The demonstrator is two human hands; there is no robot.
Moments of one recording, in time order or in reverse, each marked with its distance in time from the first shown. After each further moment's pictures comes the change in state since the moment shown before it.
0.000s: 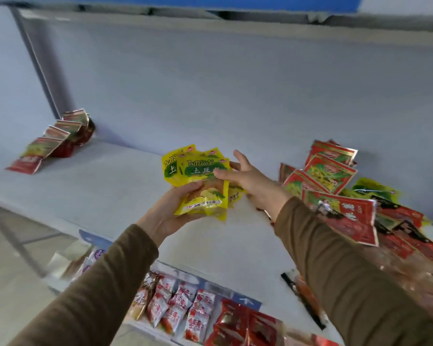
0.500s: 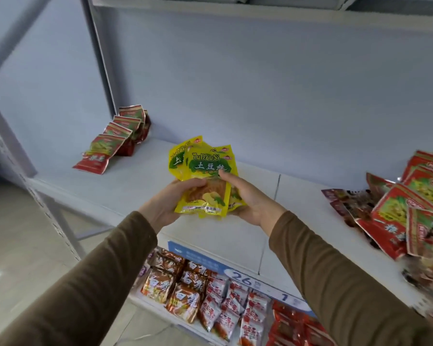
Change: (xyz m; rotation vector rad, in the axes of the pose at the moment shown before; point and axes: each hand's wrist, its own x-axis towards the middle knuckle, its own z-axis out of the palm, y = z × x) left_hand -0.004 0.095 -0.220 0.055 0.044 0.004; right_hand 0.101 0.010 0.224 0.303 -0.157 0.210
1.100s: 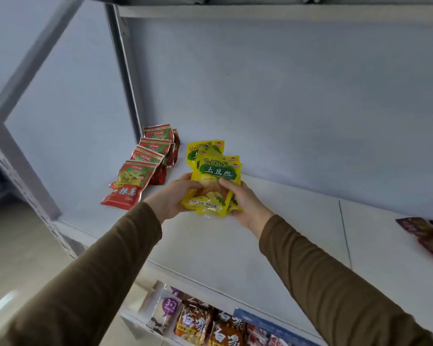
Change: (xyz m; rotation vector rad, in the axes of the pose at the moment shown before) left_hand 0.100 0.094 -0.147 0.259 0.155 -0.096; right_hand 0.189 -0.010 0.092 0.147 0.216 -0.124
